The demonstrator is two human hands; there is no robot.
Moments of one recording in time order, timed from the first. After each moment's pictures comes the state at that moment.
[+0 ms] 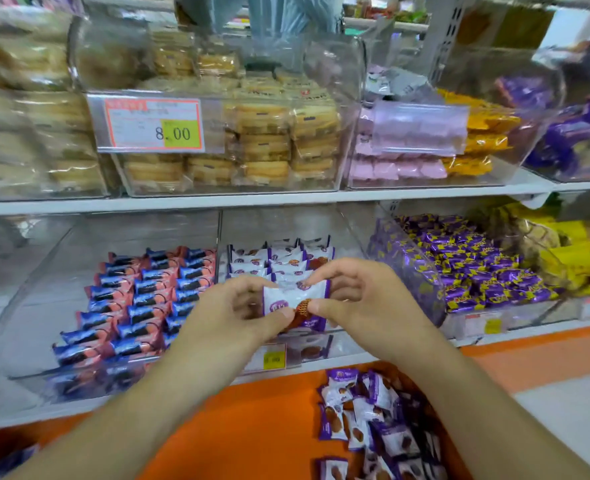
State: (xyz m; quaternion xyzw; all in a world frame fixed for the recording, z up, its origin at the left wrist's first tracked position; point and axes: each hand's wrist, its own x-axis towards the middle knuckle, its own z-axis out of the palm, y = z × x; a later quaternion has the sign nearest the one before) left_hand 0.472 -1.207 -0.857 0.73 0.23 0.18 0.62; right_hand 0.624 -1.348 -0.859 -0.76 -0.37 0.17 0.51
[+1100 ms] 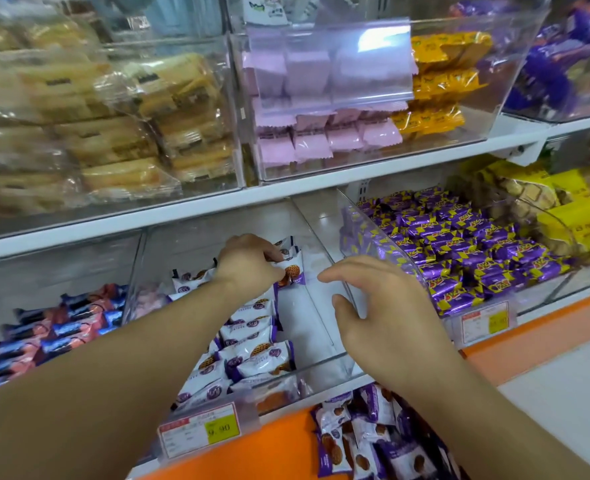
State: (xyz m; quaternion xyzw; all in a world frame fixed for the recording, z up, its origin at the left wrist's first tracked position) left_hand 0.715 -1.125 -0.937 0.95 0.21 0.11 0.22; right_hand 0.694 -1.379 -0.905 -0.86 -0.35 -0.05 0.37
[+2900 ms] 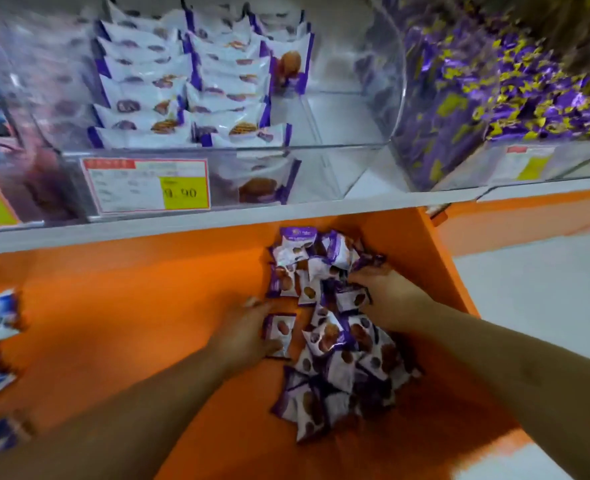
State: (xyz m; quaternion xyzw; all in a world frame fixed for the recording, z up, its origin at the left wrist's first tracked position) left_hand 0.519 -1.286 -1.215 0.90 0.18 -0.17 0.35; right_hand 0.720 -1.487 -1.152 -0.88 -0.37 0.29 -0.05
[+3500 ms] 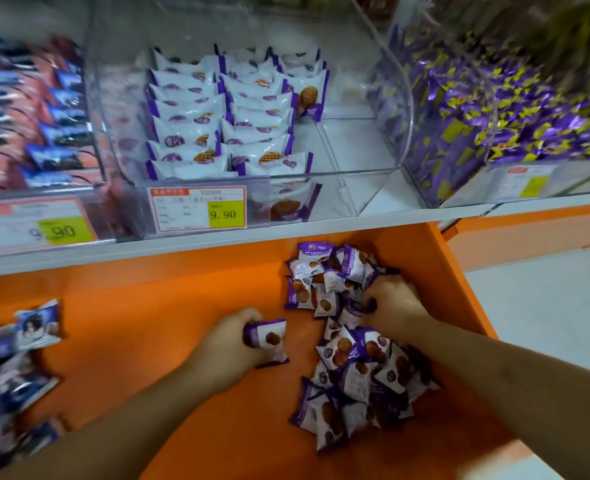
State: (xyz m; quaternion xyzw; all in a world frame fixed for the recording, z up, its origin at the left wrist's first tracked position) left_hand 0.472 -1.255 -1.167 0.80 0.28 -0.11 0.51; right_hand 0.701 -1.470 -1.153 -0.92 -0.30 0.23 -0.04
